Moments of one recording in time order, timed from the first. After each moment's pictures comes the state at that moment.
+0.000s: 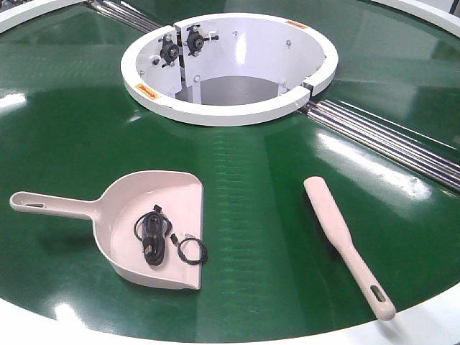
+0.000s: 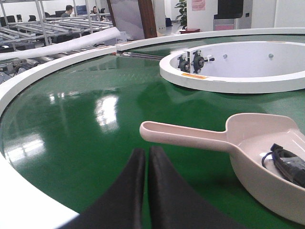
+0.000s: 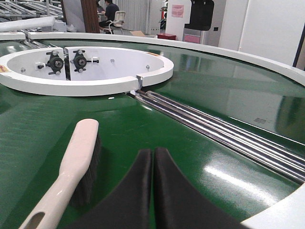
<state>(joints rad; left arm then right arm) 0.05 -0.01 0.03 -0.12 0.13 0.24 0.01 -0.01 0.03 0.09 0.11 -0.15</state>
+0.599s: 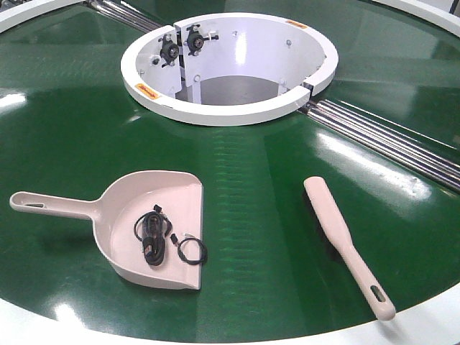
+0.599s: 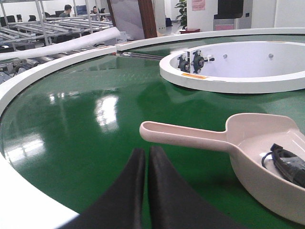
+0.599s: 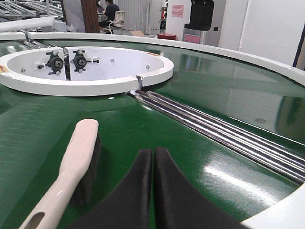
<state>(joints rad) 0.05 -0.01 0.03 -0.12 0.13 0.24 0.01 -0.01 0.03 0.09 0.11 -0.15</state>
